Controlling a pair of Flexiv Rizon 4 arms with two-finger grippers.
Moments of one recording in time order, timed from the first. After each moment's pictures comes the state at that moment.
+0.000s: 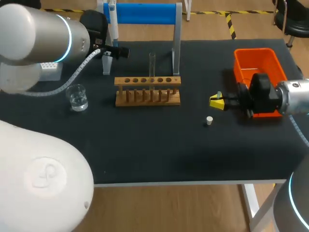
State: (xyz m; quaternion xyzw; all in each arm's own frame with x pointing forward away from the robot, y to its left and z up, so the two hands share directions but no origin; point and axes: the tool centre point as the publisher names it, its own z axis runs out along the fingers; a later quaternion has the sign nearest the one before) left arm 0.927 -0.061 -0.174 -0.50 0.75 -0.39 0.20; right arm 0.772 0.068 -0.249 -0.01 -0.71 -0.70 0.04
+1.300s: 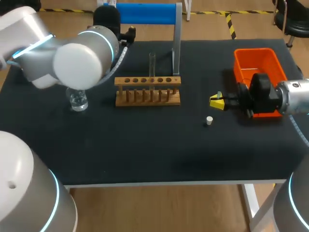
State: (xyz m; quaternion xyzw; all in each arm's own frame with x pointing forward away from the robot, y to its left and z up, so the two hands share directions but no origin) left arm 1.019 -0.065 -0.165 -0.54 0.63 -0.41 0.38; right arm 0.772 0.067 -0.249 -0.01 -0.71 -0.70 0.04
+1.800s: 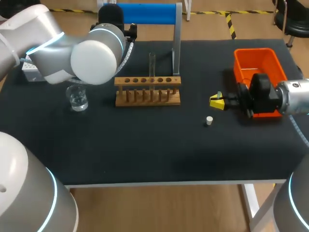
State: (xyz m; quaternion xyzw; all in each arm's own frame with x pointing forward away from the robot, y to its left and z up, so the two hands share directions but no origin) left arm 1.054 -0.064 -0.180 -0.56 0.61 -0.41 0.39; right arm 0.772 0.067 -0.249 -0.01 -0.71 -0.70 0.04
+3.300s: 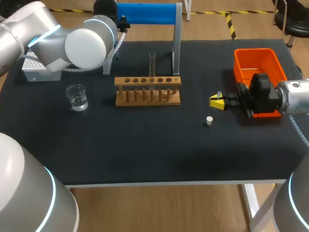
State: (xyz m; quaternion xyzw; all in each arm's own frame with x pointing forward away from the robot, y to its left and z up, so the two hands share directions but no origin) left arm 1.135 -0.043 -0.206 -0.56 0.61 -0.42 0.38; right arm 0.772 0.067 -0.249 -0.01 -0.71 -0.70 0.04
